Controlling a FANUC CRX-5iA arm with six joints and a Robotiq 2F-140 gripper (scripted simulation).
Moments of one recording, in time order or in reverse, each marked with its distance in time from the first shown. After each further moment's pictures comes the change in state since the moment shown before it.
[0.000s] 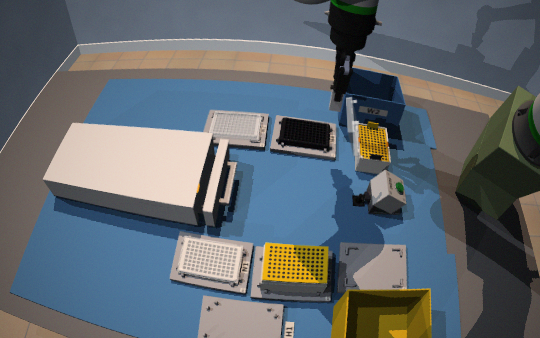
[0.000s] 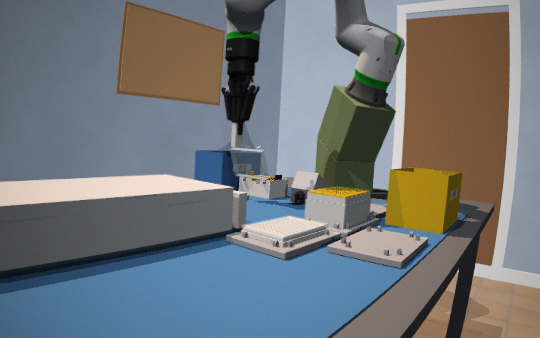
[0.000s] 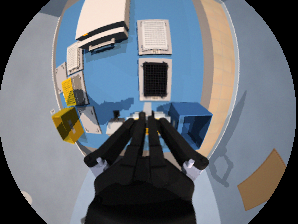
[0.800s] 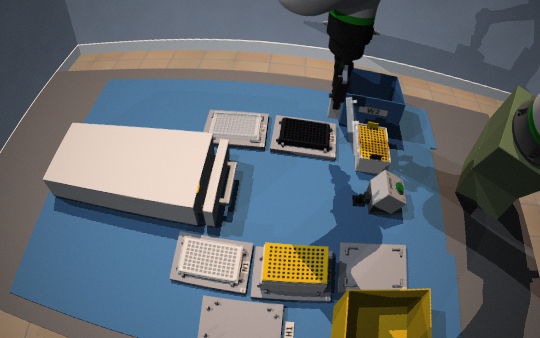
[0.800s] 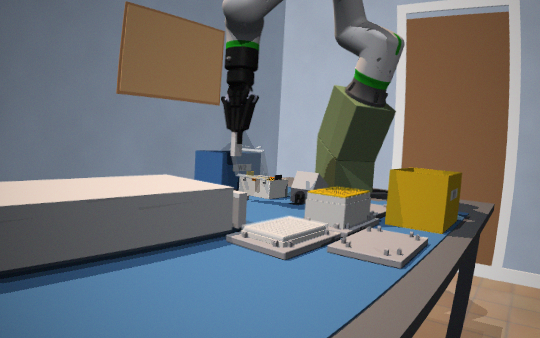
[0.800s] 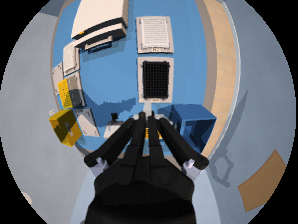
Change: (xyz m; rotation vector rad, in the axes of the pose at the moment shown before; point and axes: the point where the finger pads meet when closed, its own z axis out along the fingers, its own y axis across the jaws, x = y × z) arm 0.000 0.000 0.025 0.000 0.000 0.000
